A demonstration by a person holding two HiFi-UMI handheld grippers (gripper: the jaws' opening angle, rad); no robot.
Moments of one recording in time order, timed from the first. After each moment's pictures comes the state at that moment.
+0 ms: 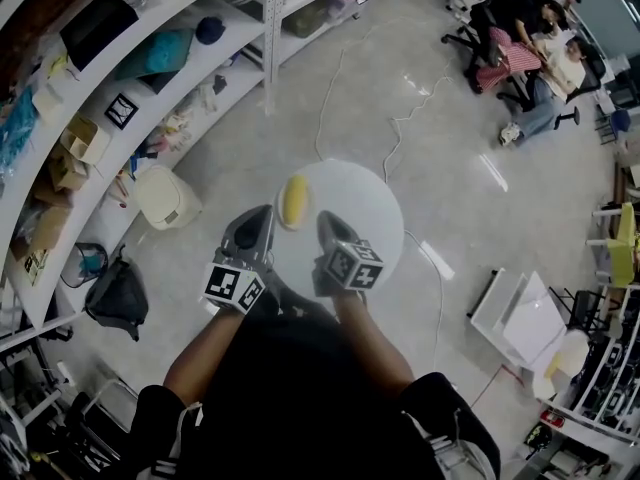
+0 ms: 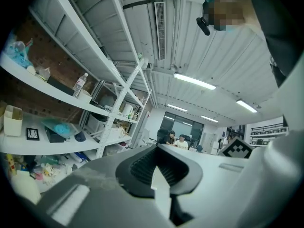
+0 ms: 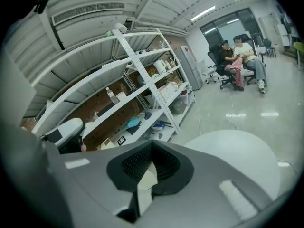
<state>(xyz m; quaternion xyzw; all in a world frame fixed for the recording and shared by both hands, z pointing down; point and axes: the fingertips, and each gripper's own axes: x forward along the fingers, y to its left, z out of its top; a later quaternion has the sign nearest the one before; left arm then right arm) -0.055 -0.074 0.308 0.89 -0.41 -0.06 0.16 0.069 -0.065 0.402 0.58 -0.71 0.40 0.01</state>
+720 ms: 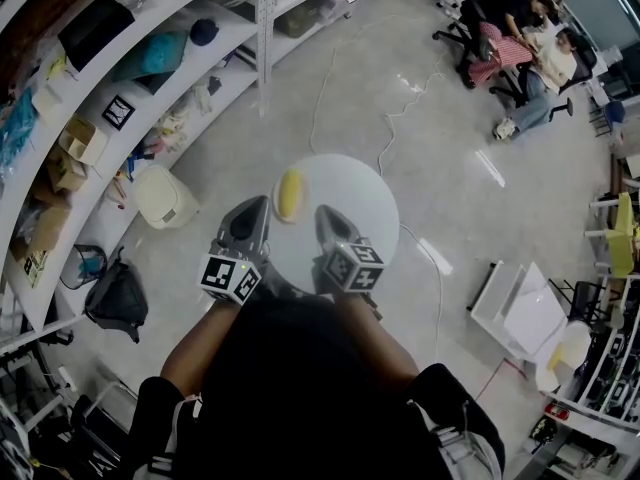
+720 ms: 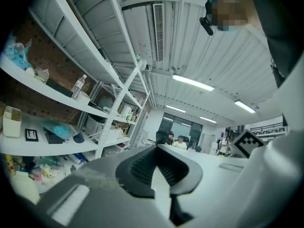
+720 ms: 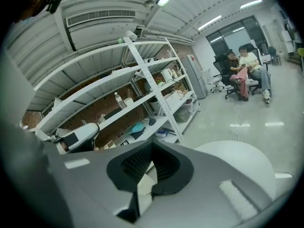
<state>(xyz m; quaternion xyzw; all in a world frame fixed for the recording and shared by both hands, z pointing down) -0.055 -0.065 0.300 0.90 -0.40 -0.07 0.16 0.070 -0.045 0.366 0.58 -0.74 0.33 0.01</state>
